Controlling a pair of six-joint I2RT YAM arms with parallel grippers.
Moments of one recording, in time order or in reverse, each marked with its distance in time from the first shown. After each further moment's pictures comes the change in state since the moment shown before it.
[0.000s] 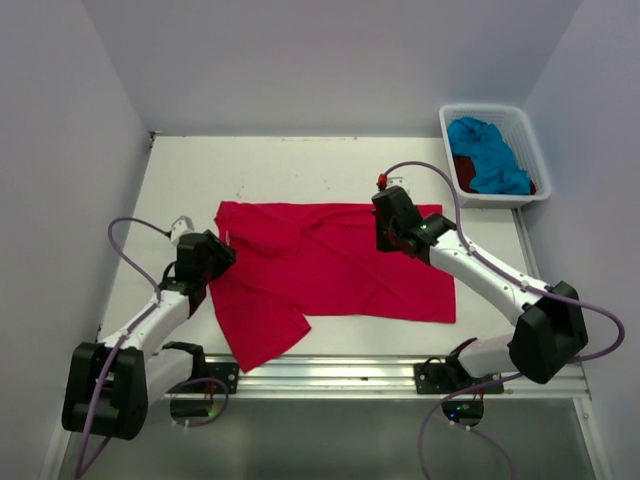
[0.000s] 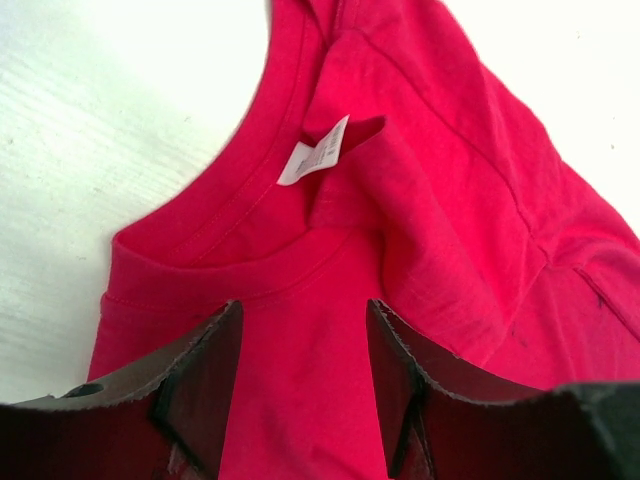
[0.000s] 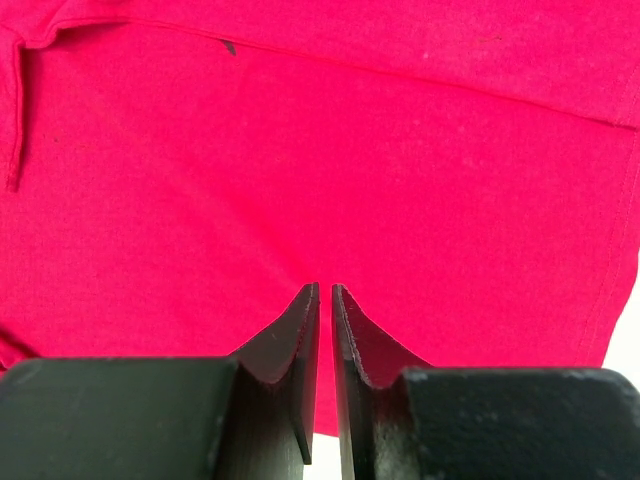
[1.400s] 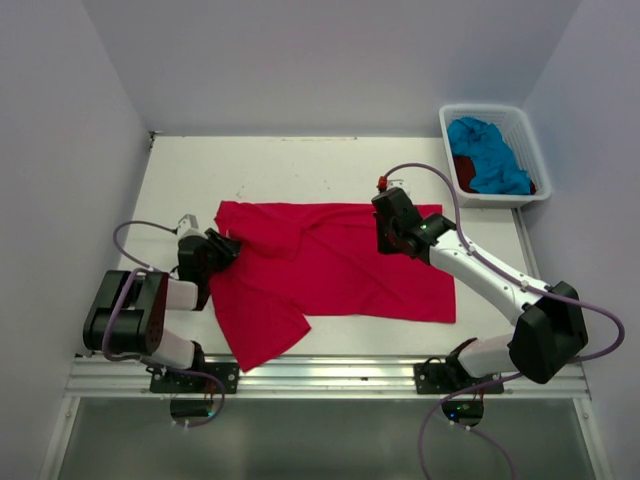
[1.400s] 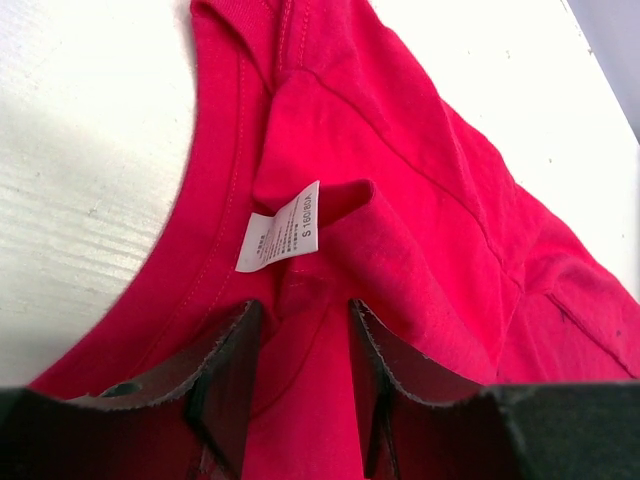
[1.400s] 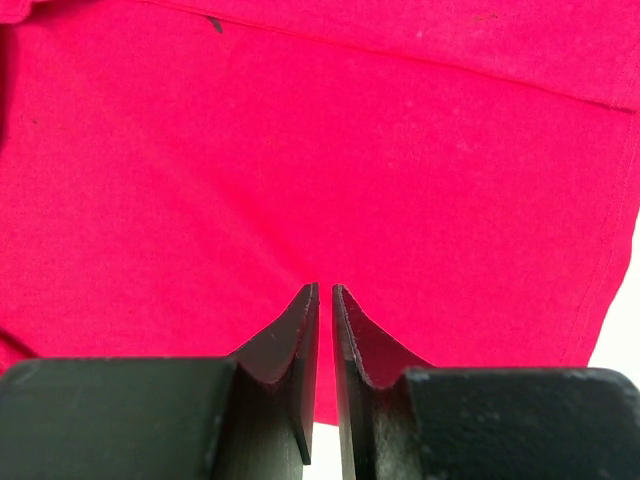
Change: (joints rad) left arm 0.097 0.431 -0.120 0.729 0.213 0.019; right arm 0.000 0.000 0.000 -0.036 0.000 -0.001
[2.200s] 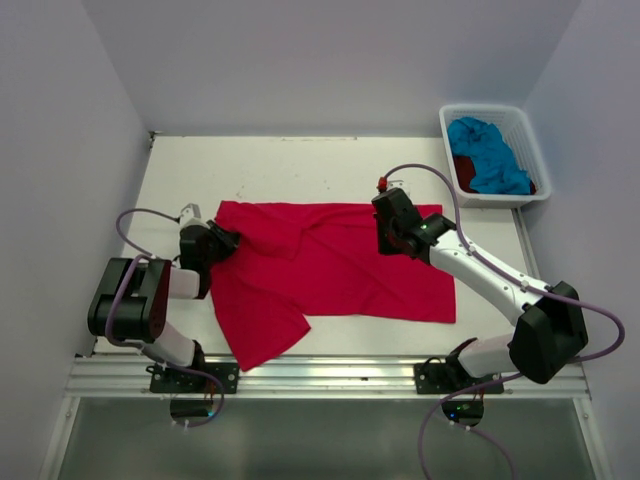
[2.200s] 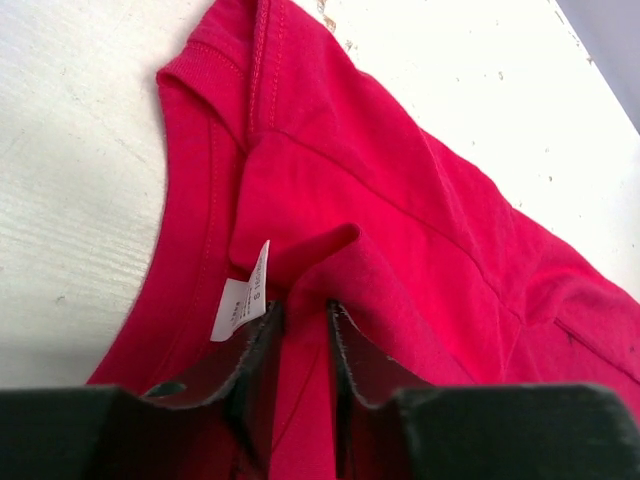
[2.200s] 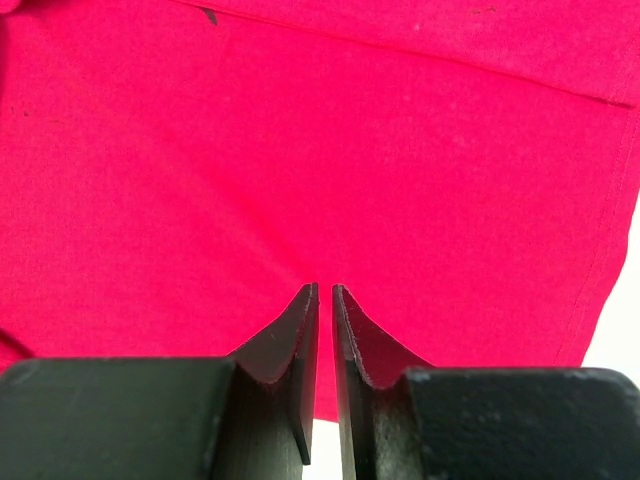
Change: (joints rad) left arm 0.000 0.081 0.098 -0.002 -0.003 0.049; right arm 0.000 0.000 0.000 -0.013 0.000 -0.004
